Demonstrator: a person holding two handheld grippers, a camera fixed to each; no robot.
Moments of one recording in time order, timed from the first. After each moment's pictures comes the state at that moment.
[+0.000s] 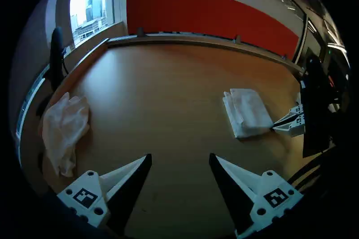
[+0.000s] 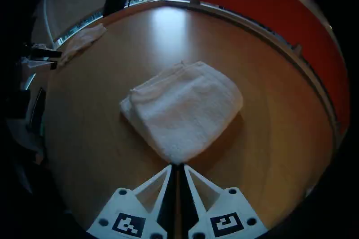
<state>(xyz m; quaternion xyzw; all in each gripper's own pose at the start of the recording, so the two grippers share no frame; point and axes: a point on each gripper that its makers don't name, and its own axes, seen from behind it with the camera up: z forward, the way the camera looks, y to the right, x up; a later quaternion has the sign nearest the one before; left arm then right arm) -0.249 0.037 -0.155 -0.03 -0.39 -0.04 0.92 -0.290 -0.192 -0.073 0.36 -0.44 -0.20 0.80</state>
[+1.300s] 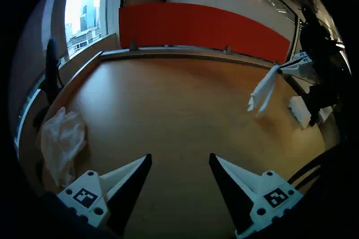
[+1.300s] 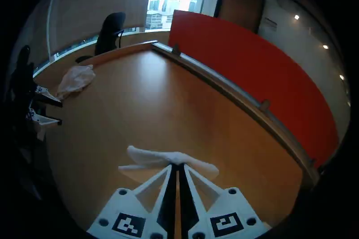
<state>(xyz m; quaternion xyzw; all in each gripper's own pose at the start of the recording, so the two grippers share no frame) -0.222 0.054 -0.144 -0.06 -0.35 -0.04 0.93 -0.107 -0.175 0.031 0.34 -0.31 -0.22 0.86</state>
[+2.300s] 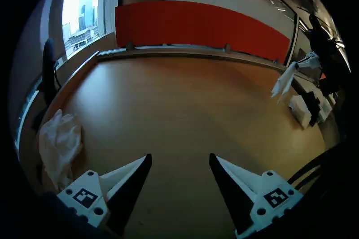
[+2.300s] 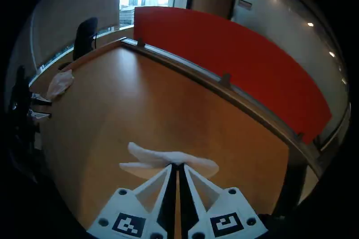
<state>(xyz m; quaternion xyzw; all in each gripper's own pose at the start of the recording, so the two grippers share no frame) -0.224 0.062 -0.128 -0.07 -0.36 -0.03 0.93 -0.078 0.007 0.067 0.27 -0.36 -0.19 0.87</state>
